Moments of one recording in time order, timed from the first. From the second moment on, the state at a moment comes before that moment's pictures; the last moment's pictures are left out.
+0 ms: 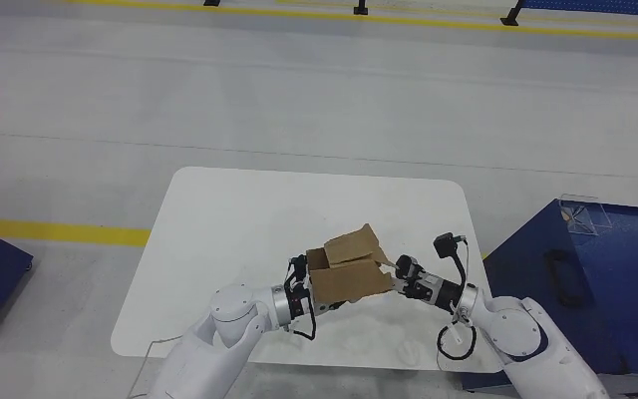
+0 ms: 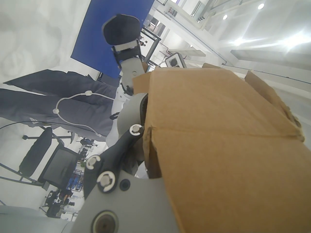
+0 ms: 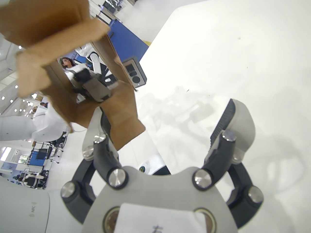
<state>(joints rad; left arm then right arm) 1.10 -1.33 -0.98 -1.50 -0.68 0.34 -0.70 -1.36 -0.87 1.31 -1.65 -0.12 -0.51 0.57</state>
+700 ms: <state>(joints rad) 1.11 -1.32 -0.99 -1.50 -0.66 0.32 -0.68 -1.40 -0.87 1.36 -1.74 -0.17 -0.43 0.57</state>
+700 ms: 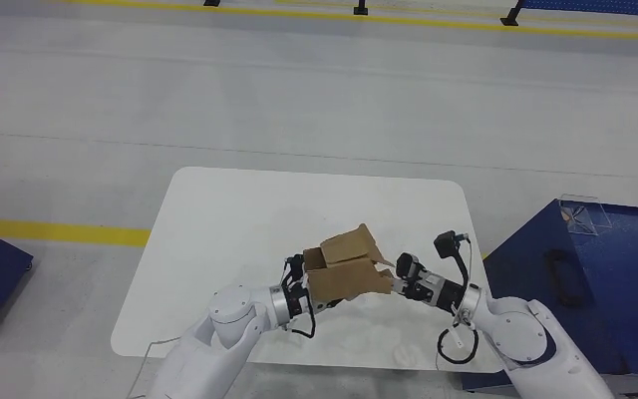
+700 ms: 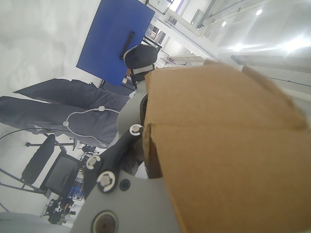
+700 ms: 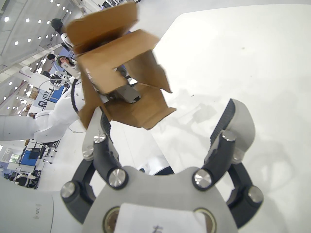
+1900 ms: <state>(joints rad) 1.11 -1.31 -0.98 -1.49 -0.71 0.44 -0.73 -1.45 -0.89 1.45 -1.82 -0.12 -0.37 0.54</state>
